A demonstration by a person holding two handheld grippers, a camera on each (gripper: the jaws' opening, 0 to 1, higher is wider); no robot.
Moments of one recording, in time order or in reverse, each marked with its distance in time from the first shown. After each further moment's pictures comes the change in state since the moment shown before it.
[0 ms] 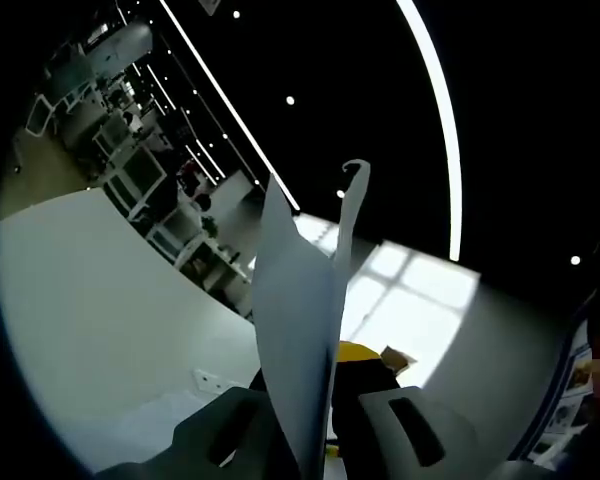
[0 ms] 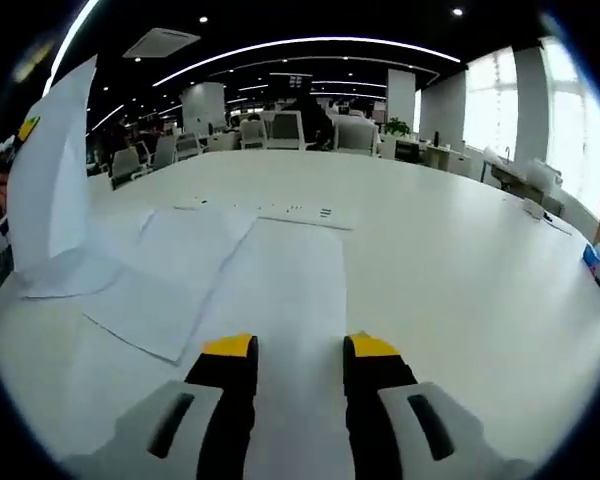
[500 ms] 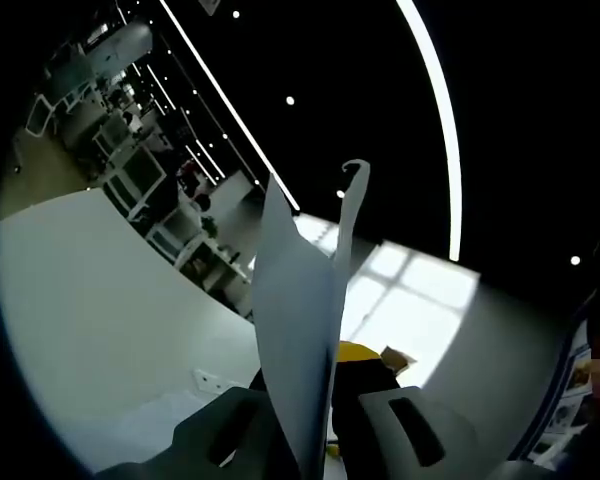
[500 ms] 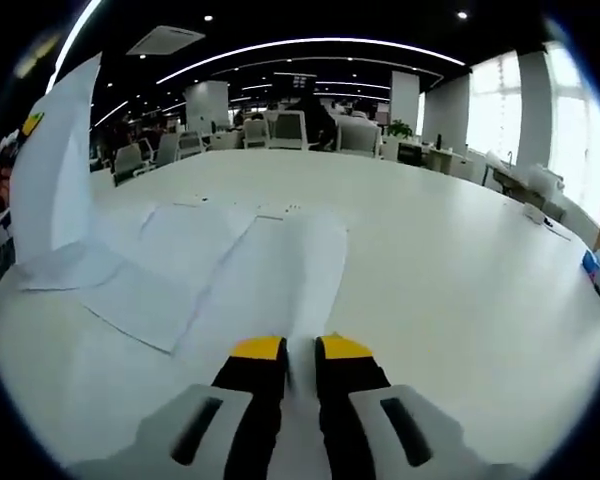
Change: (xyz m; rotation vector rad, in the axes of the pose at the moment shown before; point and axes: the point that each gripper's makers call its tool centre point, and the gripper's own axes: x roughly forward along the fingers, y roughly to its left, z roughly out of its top) left arm 0.000 0.001 0.002 0.000 0.000 0.000; right arm -0.003 -0.006 0.001 -0.042 0.000 -0.009
